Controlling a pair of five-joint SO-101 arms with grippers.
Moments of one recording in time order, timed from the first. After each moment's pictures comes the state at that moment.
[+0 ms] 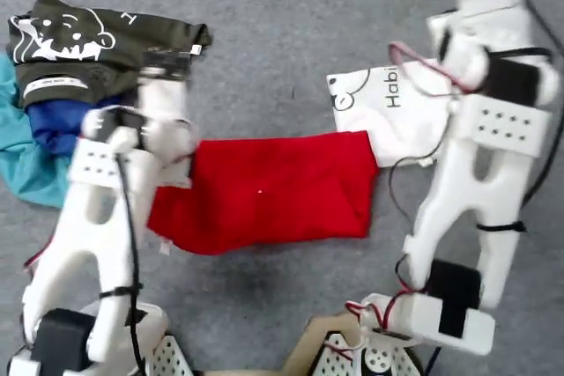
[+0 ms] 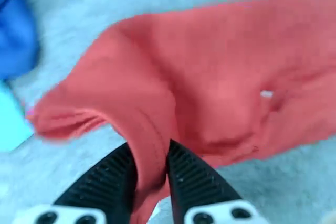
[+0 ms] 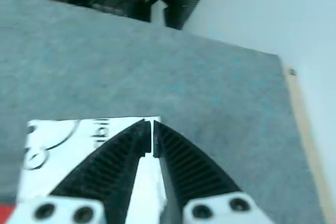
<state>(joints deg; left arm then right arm) 9.5 -22.7 21.3 82.5 1.4 17.6 -4.6 -17.1 60.8 25.4</state>
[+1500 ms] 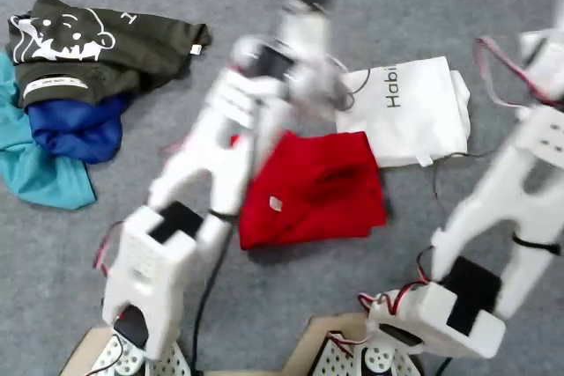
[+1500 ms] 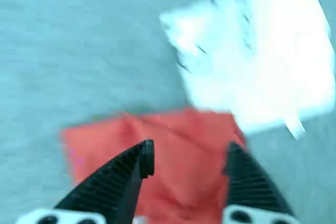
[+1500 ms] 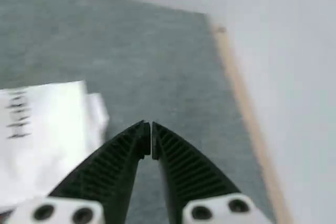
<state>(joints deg) 23.6 28.0 -58.5 96.7 23.1 27.0 -3.4 -24.0 72.0 31.7</state>
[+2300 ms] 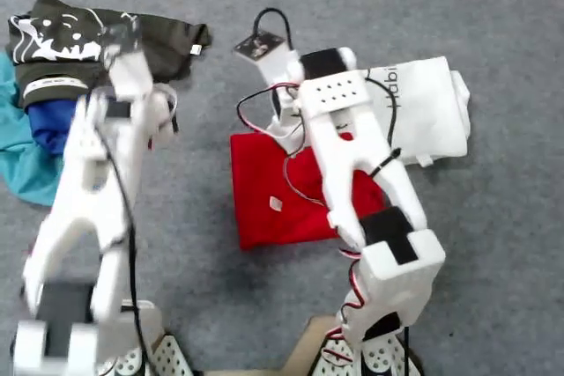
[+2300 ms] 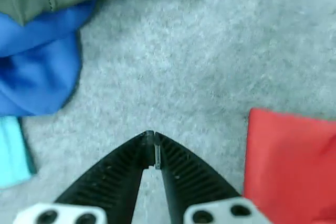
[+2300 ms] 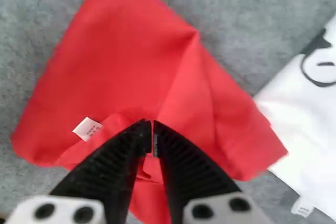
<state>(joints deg) -3.0 -15.5 28.2 54.6 13.0 -17.8 15.8 -10.2 90.0 24.5</state>
